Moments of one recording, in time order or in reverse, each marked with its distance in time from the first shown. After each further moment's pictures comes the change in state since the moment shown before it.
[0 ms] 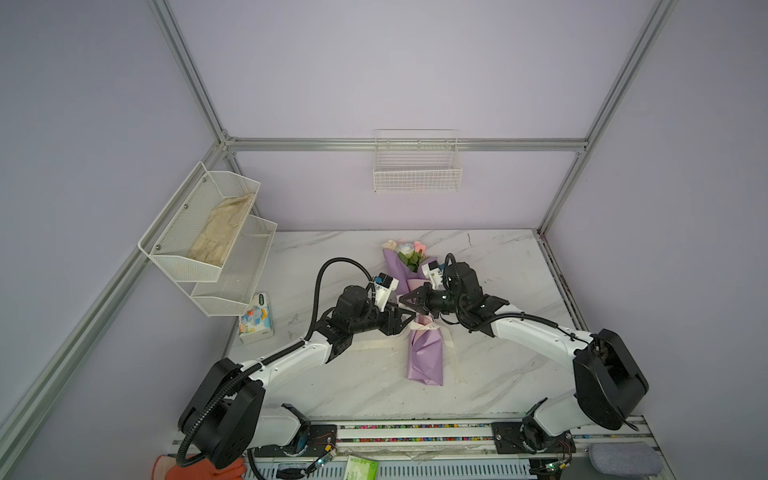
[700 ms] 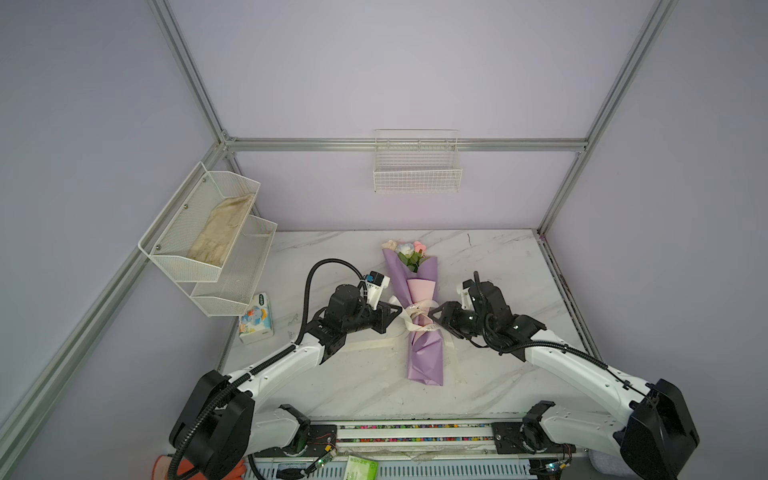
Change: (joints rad) left arm 0.049 -0.084 -0.005 -0.108 -0.006 -0.025; right arm -0.024 -0.327 -0.229 -0.381 0.259 -0.007
